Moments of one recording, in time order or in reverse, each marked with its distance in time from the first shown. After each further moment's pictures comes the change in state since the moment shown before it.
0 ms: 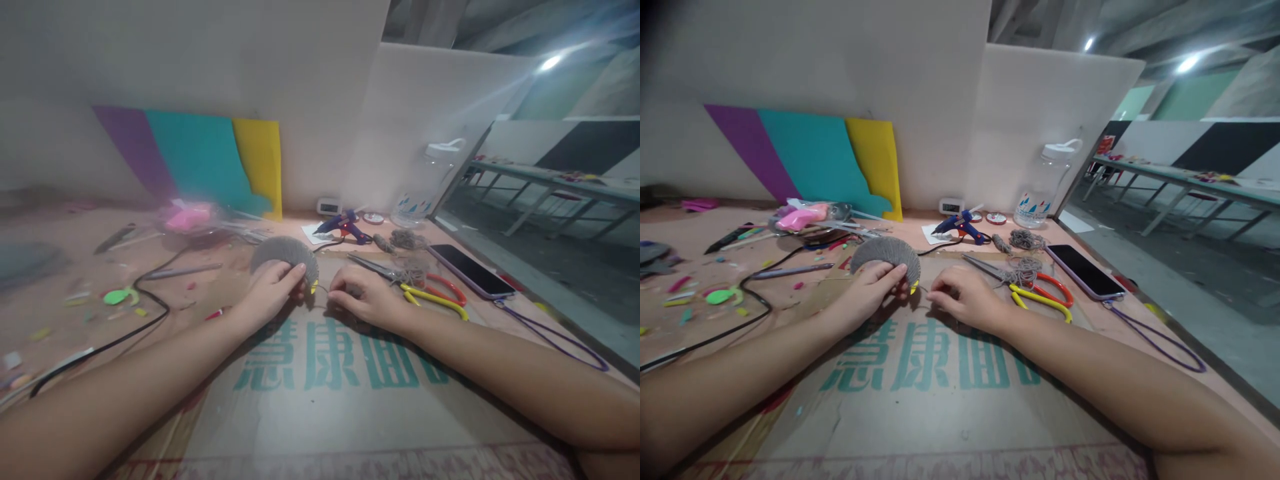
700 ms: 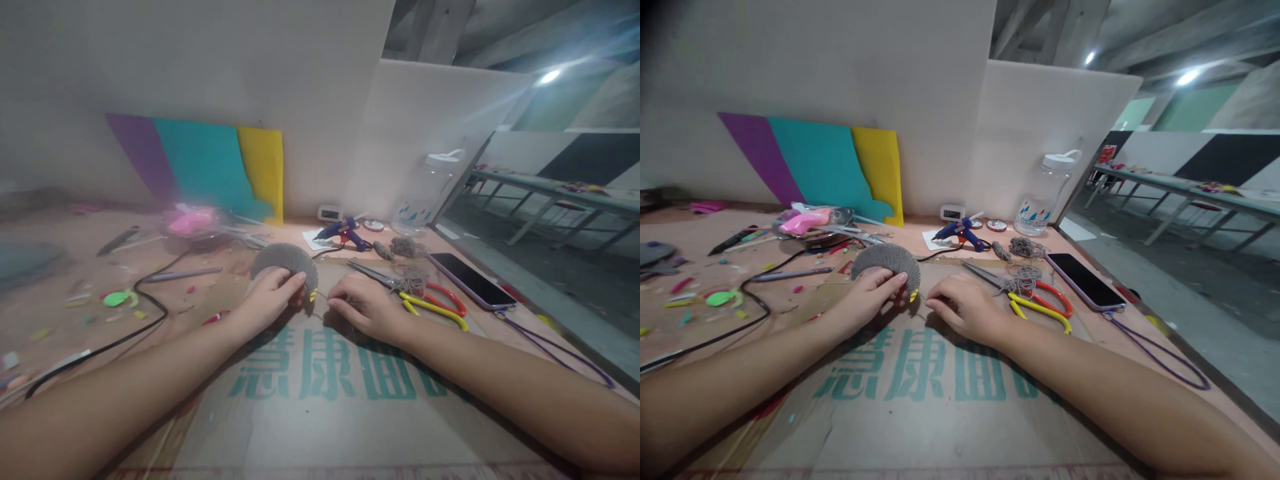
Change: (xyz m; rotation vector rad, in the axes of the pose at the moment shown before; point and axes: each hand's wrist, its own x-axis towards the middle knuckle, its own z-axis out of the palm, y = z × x) left_hand 0.000 0.009 -0.005 0.205 -0.027 0.078; right_hand -0.002 -0.006 -0.006 -0.086 -0.031 -0.086
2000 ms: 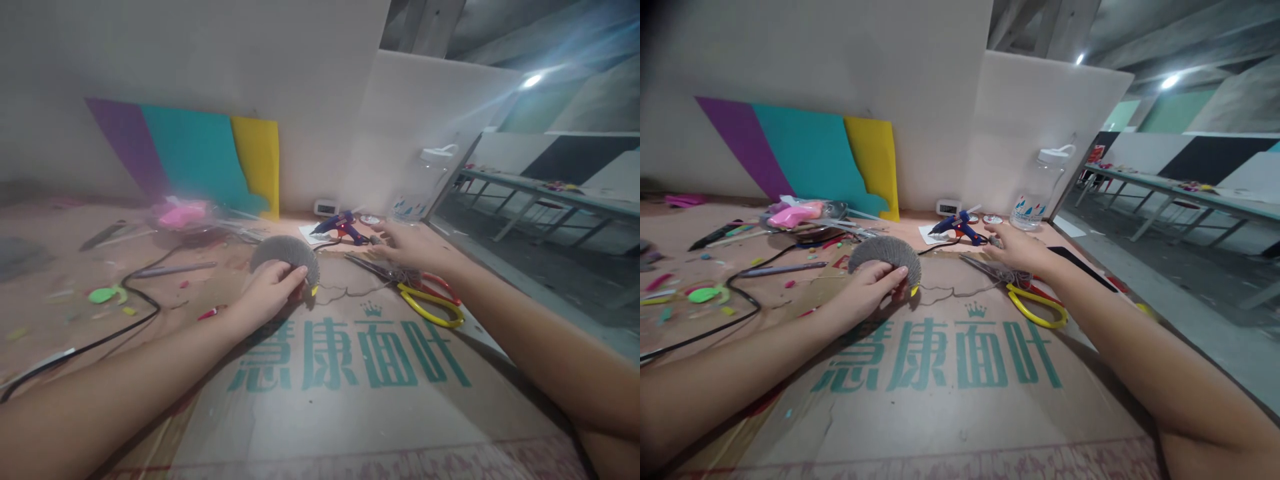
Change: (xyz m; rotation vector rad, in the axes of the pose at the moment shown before) left_hand -0.001 0.001 0.000 0.064 -0.008 0.025; right_hand 0.016 0.050 -0.087 -0.495 -0.225 0.622
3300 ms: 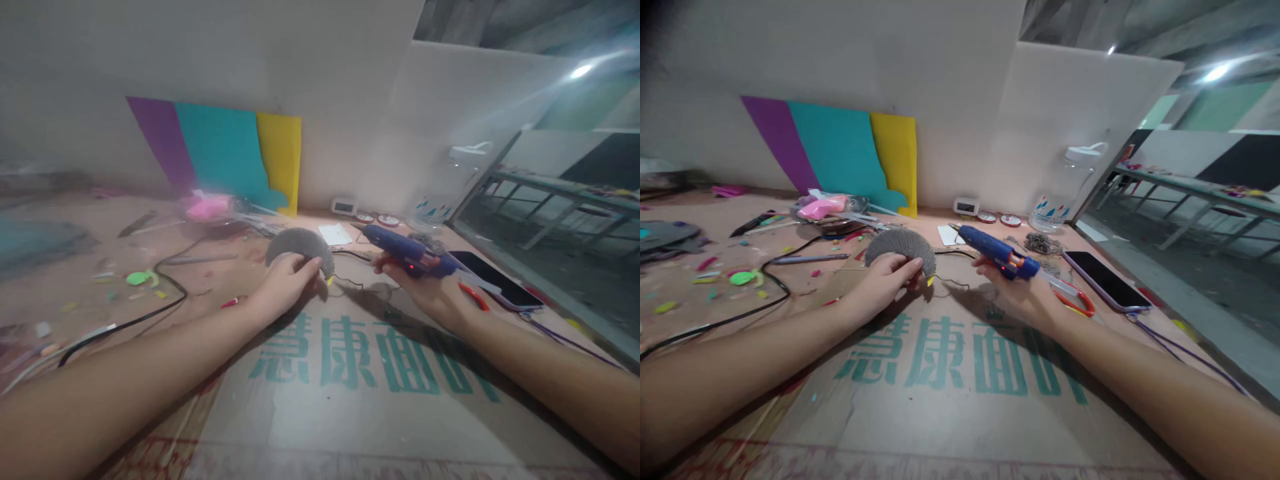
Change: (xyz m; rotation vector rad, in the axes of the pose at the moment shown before) left_hand 0.001 -0.003 0.002 -0.105 0.115 -0.070; right_hand -0.043 -0.042 0.042 0.732 0.299 -0.170
